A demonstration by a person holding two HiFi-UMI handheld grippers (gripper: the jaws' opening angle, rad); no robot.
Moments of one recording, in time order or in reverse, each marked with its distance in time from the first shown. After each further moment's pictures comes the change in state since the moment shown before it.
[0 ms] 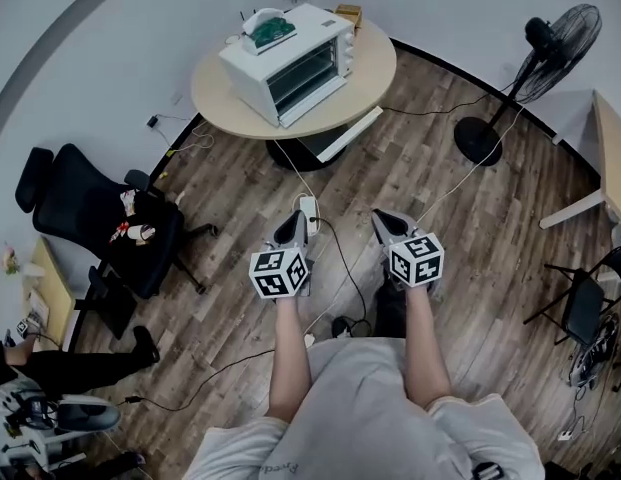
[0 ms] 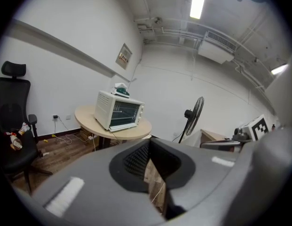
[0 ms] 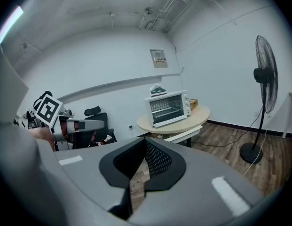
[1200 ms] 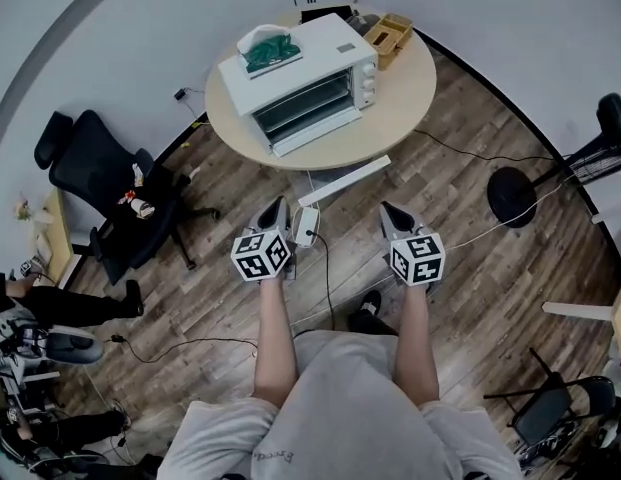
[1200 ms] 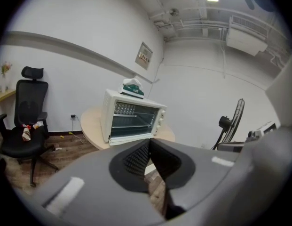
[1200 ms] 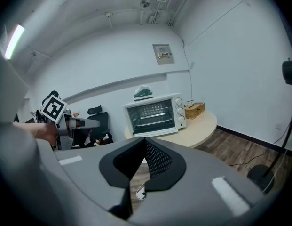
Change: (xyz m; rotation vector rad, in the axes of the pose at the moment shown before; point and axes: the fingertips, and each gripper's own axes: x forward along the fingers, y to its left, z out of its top) left arm 0.204 0.016 0.070 -0.122 -0.041 0.333; right arm 0.128 -0.227 0.104 -0.076 0.047 0.184
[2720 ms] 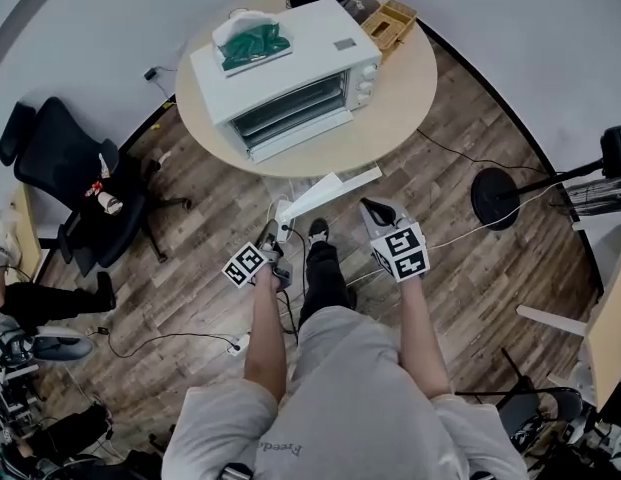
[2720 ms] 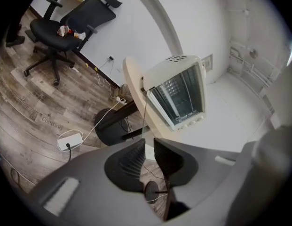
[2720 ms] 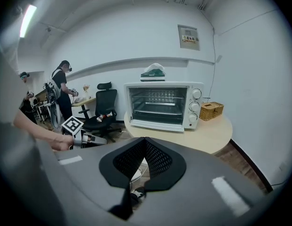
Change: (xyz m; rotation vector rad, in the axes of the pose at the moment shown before) left arm 0.105 0.102 -0.176 -0.799 0.047 0.012; right arm 0.106 -0.030 -0.006 -0.259 0.215 0.117
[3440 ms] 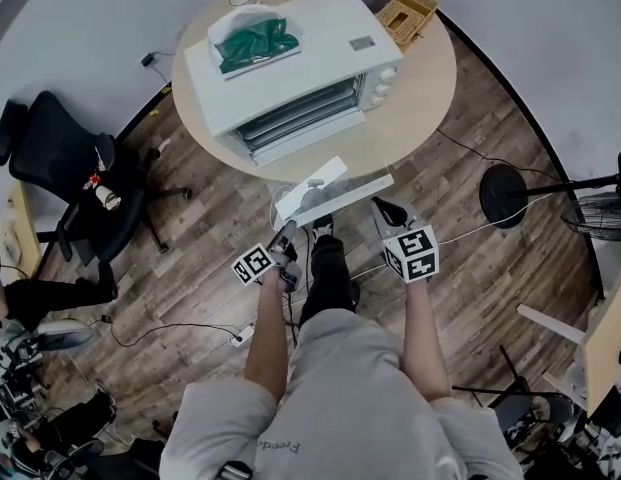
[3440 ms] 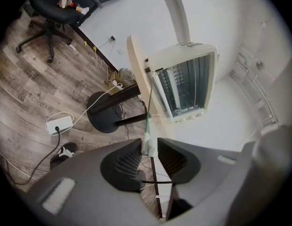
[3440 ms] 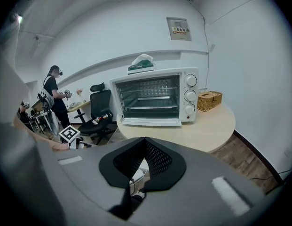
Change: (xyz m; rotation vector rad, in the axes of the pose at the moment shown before) left arm 0.043 0.006 -0.028 -0.116 0.149 -0.094; right arm 0.046 -0.038 -0.009 0.112 0.029 -0.004
